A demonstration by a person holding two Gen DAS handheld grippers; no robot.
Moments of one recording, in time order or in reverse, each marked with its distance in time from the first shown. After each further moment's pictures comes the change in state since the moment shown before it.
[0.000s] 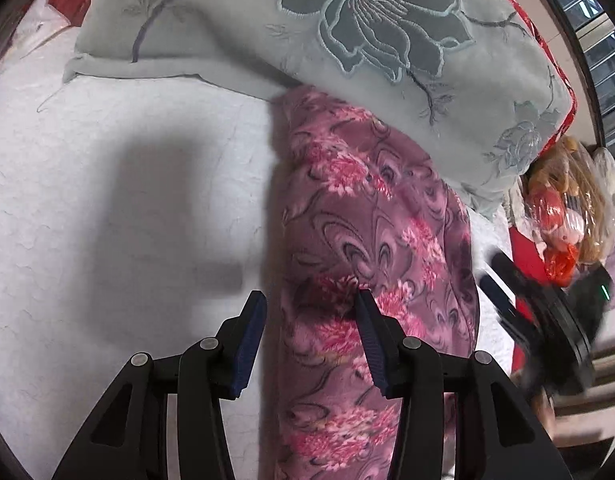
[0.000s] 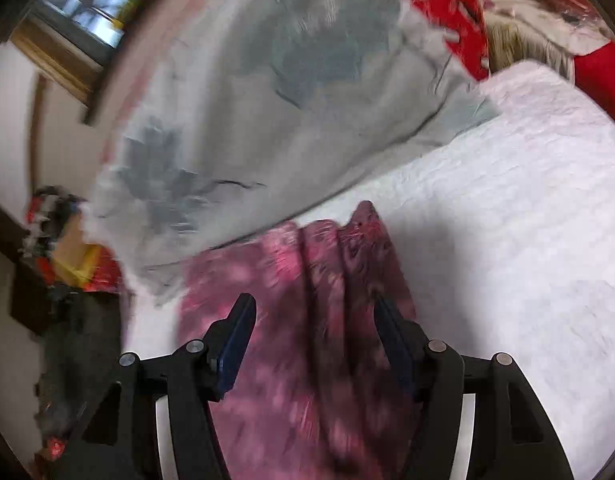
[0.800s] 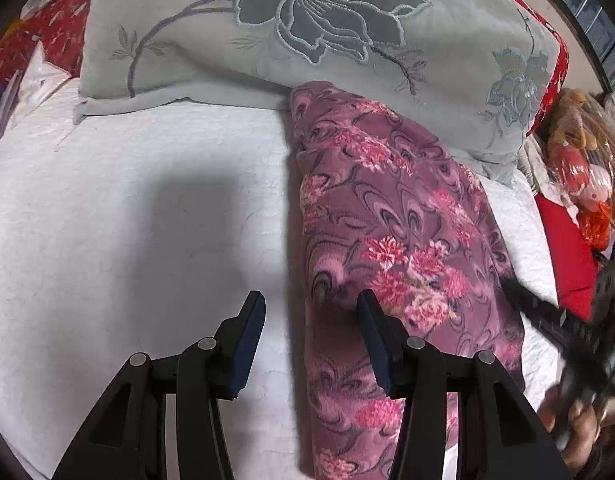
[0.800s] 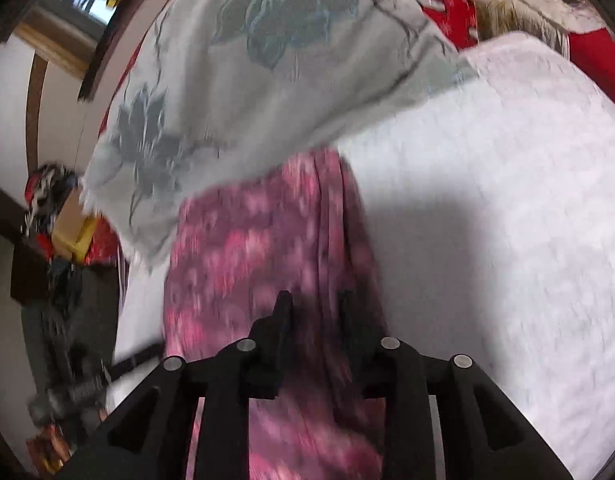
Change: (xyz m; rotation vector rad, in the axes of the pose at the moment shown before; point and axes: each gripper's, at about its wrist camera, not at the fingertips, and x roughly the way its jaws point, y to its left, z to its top) left arm -0.013 -0.043 -0.045 0.147 -0.063 0.180; right arm -0.036 -0.045 -0.046 -0.052 0.101 0.039
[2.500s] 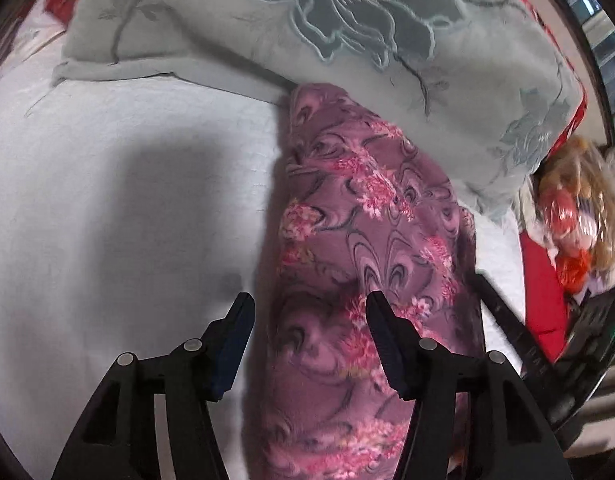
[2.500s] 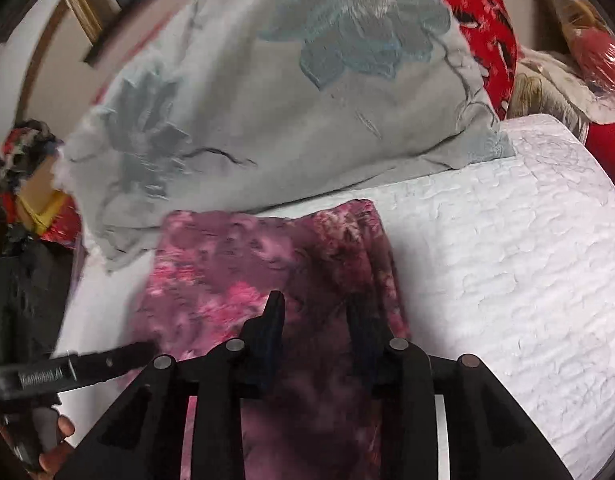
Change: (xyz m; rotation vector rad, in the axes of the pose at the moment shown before) left arm 0.024 0.020 0.023 -0.160 0.042 -0.119; right arm 0.034 0.056 0.019 -0.180 -0.141 -0.161
